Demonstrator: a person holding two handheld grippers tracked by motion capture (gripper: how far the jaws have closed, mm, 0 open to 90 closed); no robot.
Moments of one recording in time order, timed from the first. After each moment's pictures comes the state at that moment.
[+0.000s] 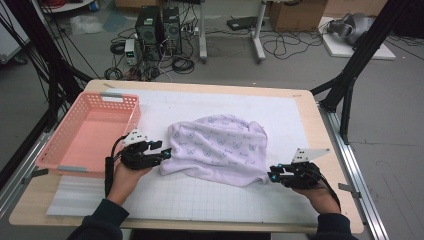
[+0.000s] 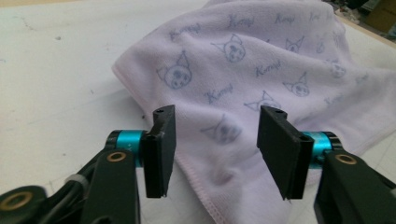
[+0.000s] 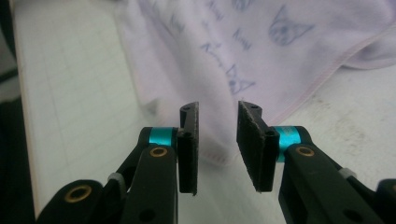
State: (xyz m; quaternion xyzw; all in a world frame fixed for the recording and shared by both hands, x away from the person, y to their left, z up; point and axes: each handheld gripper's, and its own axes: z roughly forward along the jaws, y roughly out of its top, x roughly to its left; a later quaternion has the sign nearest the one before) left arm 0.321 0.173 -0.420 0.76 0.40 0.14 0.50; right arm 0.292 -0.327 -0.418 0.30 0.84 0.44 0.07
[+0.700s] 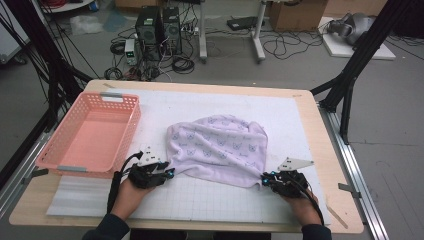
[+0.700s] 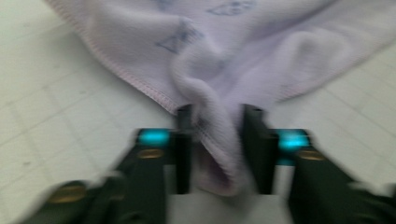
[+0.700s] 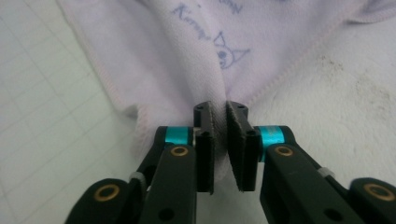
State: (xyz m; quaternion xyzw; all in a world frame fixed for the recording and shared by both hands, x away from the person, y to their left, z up) left arm 0.284 0.148 -0.450 0.82 0.34 0.16 0.42; right arm 0.270 -0.294 -0.445 0.37 0.84 0.38 0.14
